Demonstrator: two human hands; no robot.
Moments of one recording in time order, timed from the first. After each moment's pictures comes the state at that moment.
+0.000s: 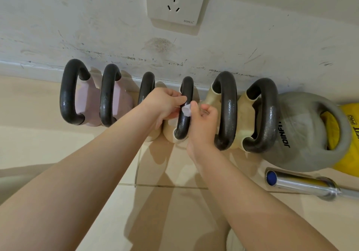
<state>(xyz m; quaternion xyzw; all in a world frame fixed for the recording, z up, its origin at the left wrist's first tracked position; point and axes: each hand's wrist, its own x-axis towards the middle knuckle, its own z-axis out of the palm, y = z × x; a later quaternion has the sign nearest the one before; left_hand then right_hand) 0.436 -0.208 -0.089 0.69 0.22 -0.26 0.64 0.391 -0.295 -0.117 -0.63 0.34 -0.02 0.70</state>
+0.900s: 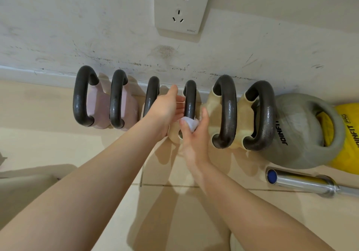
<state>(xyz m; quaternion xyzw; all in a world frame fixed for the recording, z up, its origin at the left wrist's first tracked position) 0.418 -0.210 -0.073 0.60 0.29 -0.22 0.71 0.351 -0.286 -0.115 -0.74 0.19 0.06 0.65</state>
